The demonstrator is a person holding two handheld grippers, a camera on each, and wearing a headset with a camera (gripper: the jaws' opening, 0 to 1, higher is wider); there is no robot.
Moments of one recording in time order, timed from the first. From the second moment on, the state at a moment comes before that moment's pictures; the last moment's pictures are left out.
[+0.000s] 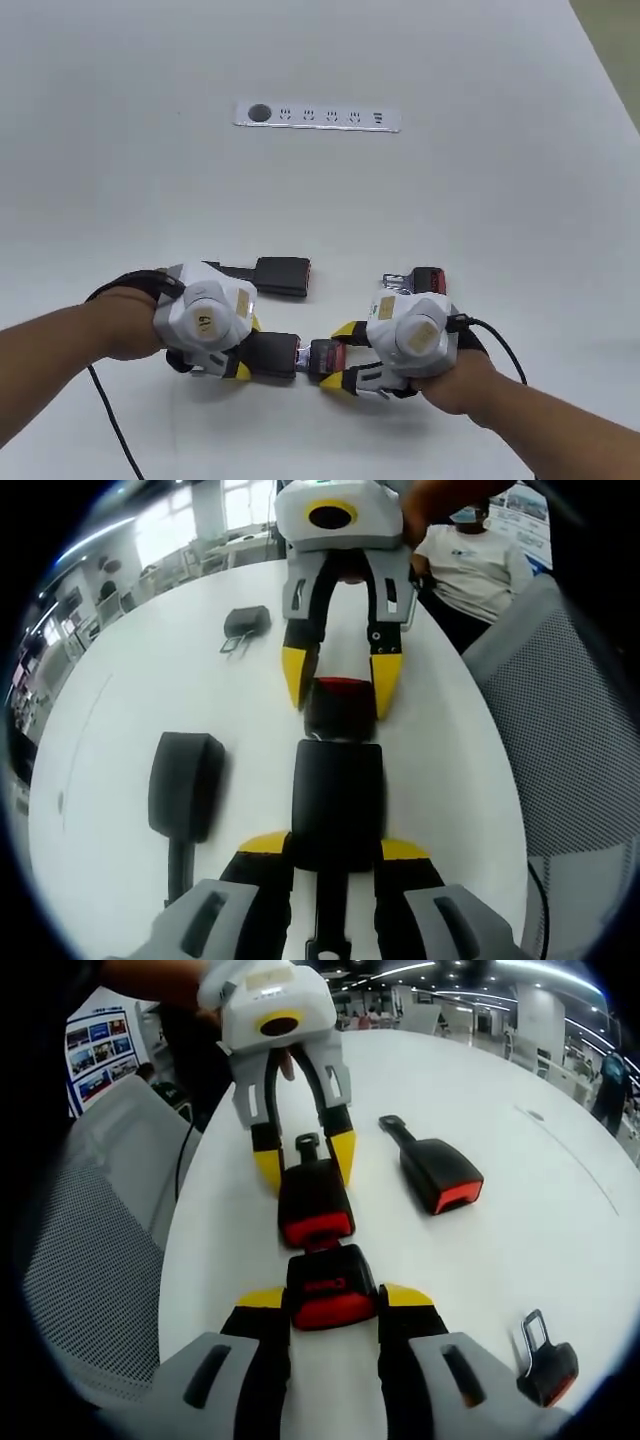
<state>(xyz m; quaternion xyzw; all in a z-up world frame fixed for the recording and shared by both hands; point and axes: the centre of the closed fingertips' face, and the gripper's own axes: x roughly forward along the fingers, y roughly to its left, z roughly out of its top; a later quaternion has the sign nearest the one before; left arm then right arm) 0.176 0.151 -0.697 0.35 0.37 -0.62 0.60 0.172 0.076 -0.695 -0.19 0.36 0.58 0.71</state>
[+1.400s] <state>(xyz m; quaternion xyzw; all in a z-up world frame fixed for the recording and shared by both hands) 0.176 0.156 -0.693 0.32 0.34 -0.62 0.62 0.173 0.084 -0.690 -0.20 0.37 0.58 0.70</state>
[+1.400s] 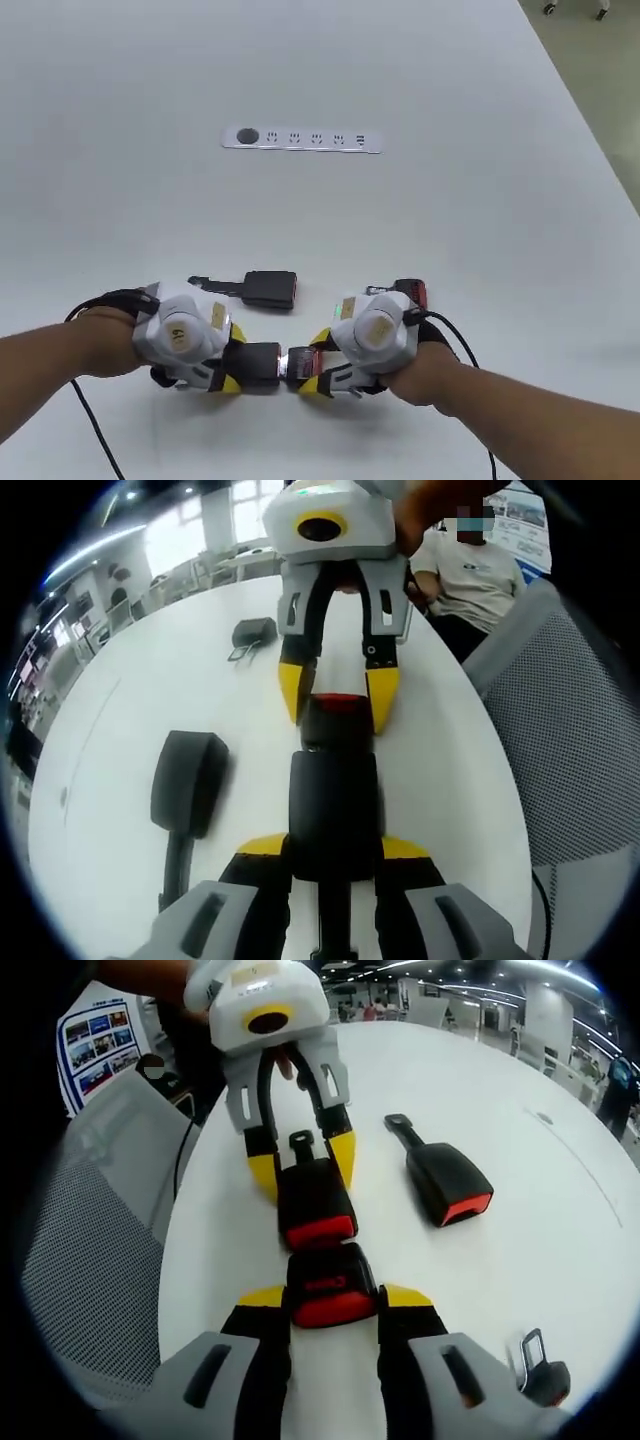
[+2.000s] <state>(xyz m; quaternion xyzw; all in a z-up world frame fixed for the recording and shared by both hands) 0.171 0.153 -0.690 0.30 0.32 -0.65 0.62 0.168 0.084 -0.687 -0.19 0.35 0.59 0.71</state>
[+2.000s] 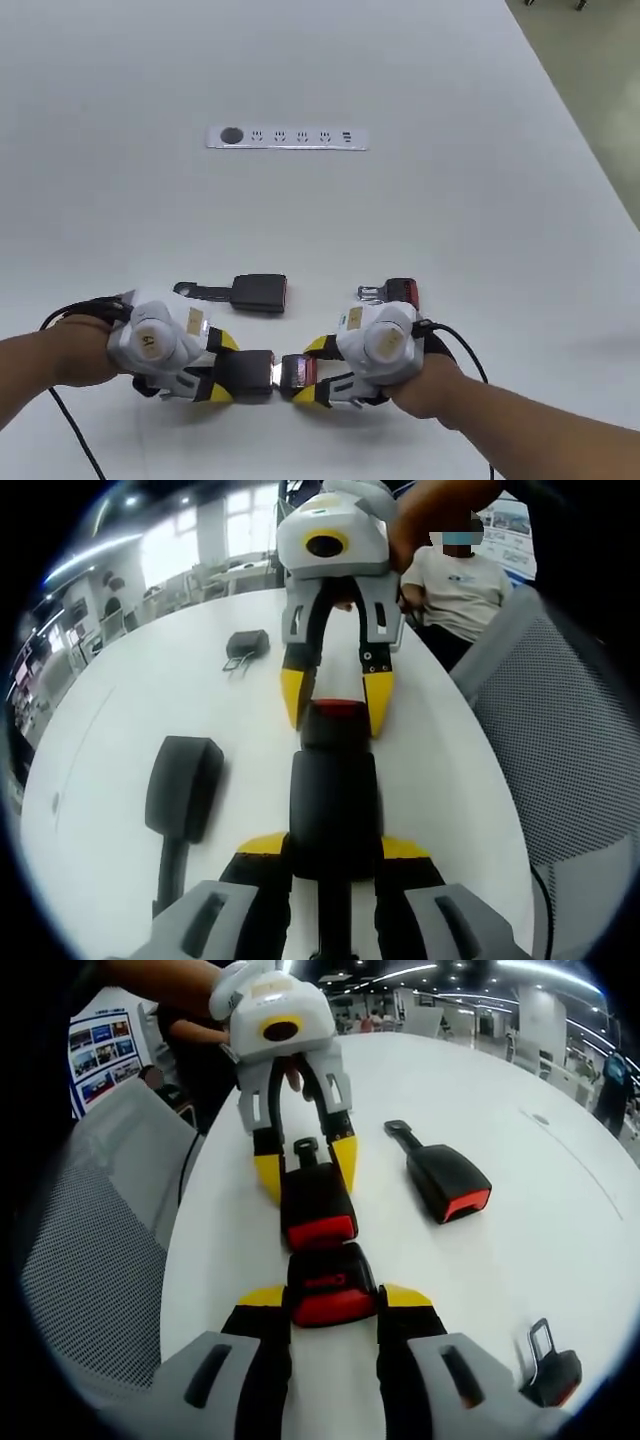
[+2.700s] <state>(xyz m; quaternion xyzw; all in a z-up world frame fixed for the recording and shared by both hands) 0.168 0.151 -0.687 0.27 0.32 -0.66 0.62 0.165 0.083 -0.688 -0.17 0.34 0.59 0.72</state>
